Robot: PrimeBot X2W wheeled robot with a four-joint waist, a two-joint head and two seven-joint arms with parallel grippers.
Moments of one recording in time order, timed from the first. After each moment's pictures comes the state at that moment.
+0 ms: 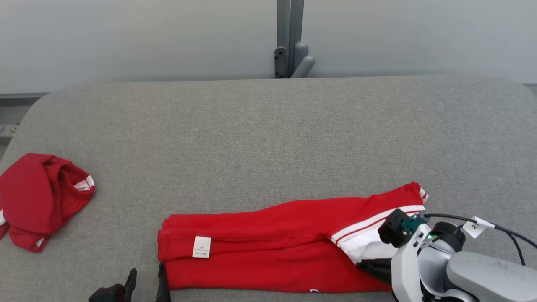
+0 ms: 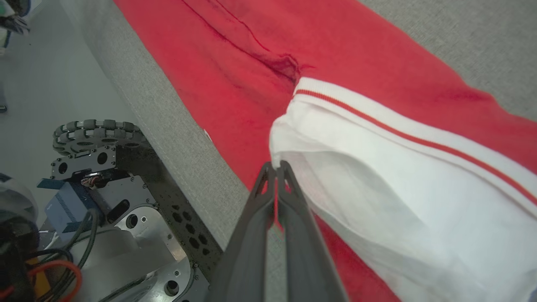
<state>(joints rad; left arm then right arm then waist) 0.01 0.05 -0.06 0.55 -0.34 -0.04 -0.26 -0.62 -0.73 1.28 0.15 0.97 0.13 0.22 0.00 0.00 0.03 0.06</state>
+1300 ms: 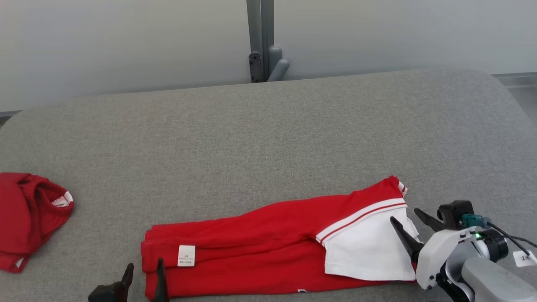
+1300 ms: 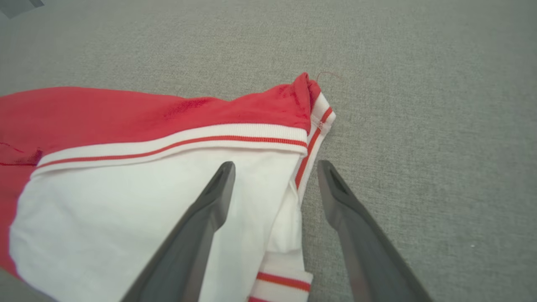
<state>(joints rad) 0.02 0.05 -0.04 0.50 -0.27 -0.04 -0.26 -0.44 -0.45 0.82 0.76 0.80 0.13 -0.26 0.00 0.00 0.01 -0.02</state>
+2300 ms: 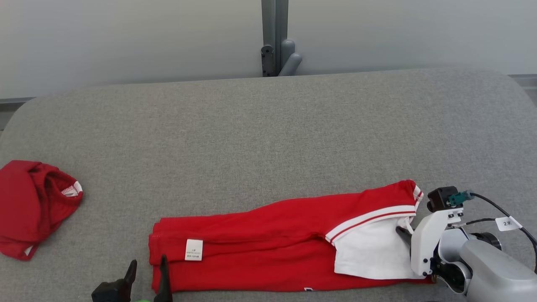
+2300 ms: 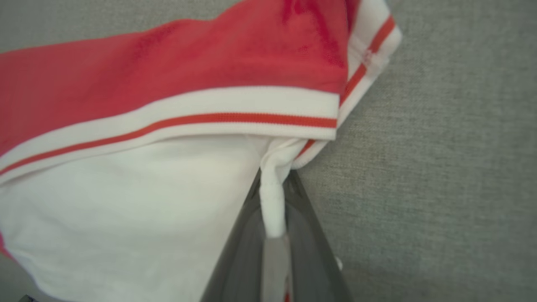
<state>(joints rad) 0.02 0.05 -0.05 0.49 -0.27 -0.04 -0.26 -0.50 -0.41 0.81 0.81 0.97 0.13 0.17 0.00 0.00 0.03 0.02</state>
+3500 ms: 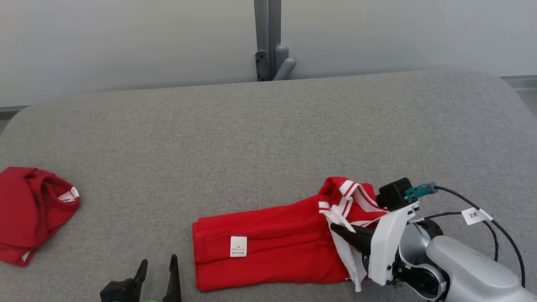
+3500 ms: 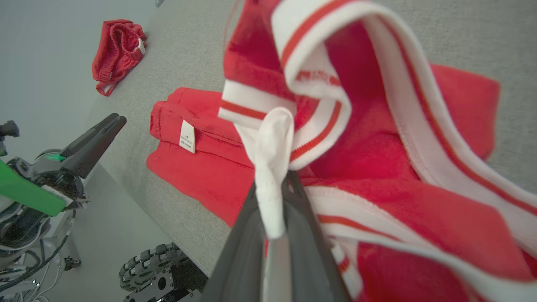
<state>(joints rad) 0.02 0.05 -0.10 0.49 -0.31 -0.04 -0.26 -0.45 -0.48 0.87 0.31 1.08 0.13 0.20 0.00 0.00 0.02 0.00</state>
